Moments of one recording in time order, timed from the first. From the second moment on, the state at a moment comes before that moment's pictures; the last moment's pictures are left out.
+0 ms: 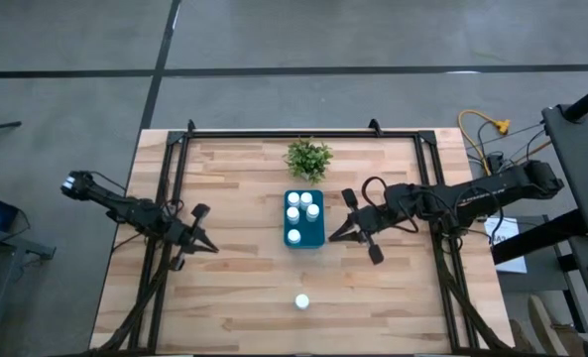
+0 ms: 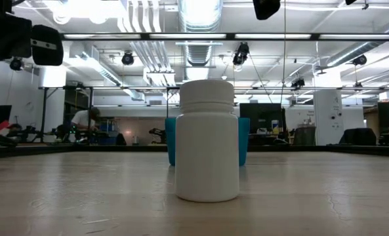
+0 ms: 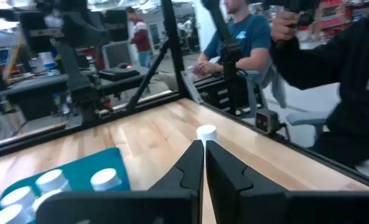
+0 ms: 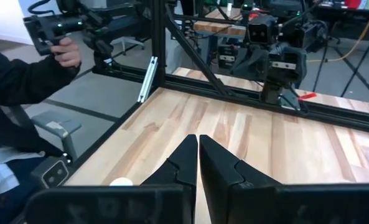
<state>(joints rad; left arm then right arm) -0.43 0.16 0.04 0.08 0.00 0.16 0.16 1.17 0.78 0.16 -0.20 -0.04</state>
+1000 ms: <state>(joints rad) -0.29 0.04 0.04 -0.06 -0.12 0.17 0.22 1.60 1.30 -0.31 -0.20 -0.02</state>
